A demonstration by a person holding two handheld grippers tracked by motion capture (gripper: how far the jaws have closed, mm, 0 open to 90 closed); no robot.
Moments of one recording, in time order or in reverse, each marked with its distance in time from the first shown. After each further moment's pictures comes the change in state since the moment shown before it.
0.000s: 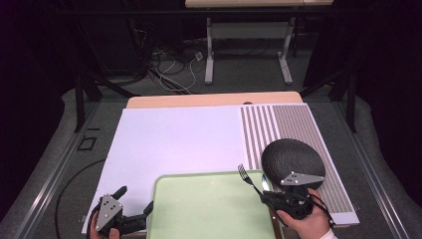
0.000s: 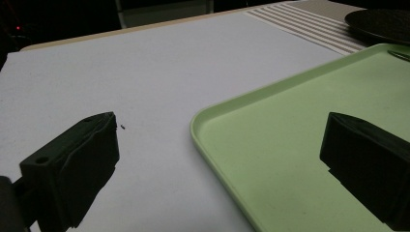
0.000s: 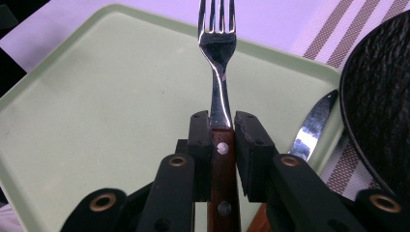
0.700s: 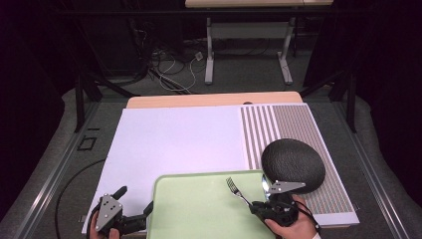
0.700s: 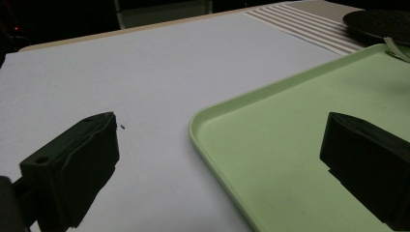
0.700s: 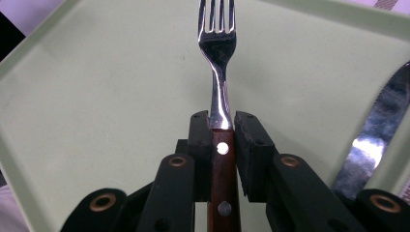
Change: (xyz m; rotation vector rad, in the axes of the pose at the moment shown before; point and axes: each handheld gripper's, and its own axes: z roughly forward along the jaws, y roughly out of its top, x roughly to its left) left arm 0.000 0.000 0.000 0.000 -0.005 0.004; right arm 0.015 -0.017 0.033 0.088 0.051 -0.010
